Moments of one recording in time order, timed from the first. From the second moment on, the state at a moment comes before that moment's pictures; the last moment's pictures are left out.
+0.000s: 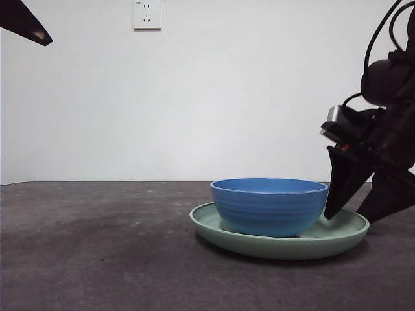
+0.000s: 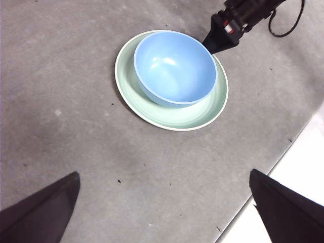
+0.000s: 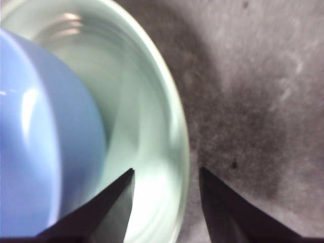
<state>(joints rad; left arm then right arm) -0.52 0.94 1.04 -0.86 0.34 0.03 0.14 1.70 0.97 -0.51 -0.52 0.09</state>
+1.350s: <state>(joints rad) -0.52 0.94 1.04 -0.86 0.34 0.03 0.20 1.71 1.06 -0.51 -0.64 0.23</state>
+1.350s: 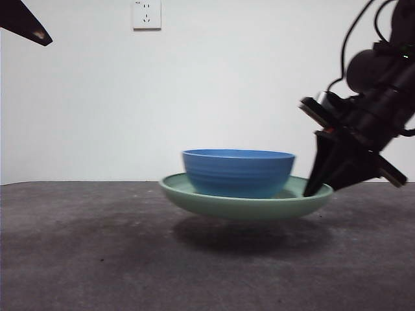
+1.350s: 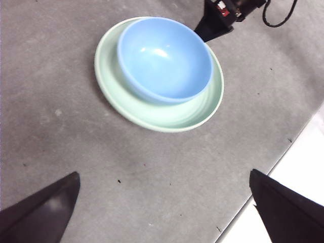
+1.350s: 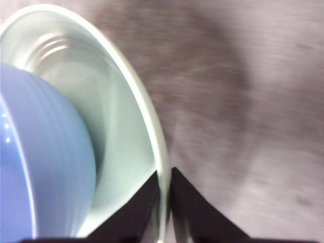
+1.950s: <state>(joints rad) -0.53 0.94 1.04 -0.86 0.34 0.03 0.43 1.76 1.07 -0.37 -0.56 0.38</state>
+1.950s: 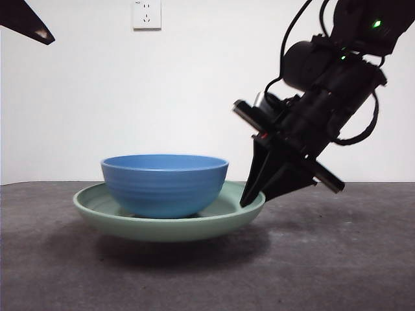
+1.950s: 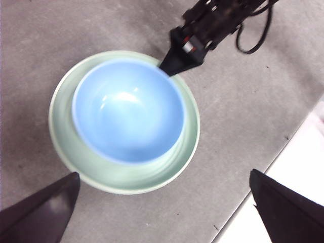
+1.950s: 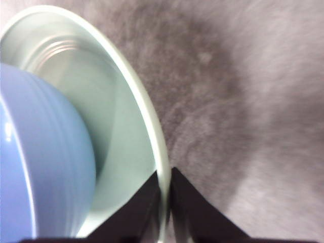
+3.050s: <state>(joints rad) -0.59 0.94 1.04 -0.86 0.34 0.03 0.33 1.68 1.12 -0.47 -0.49 0.39</state>
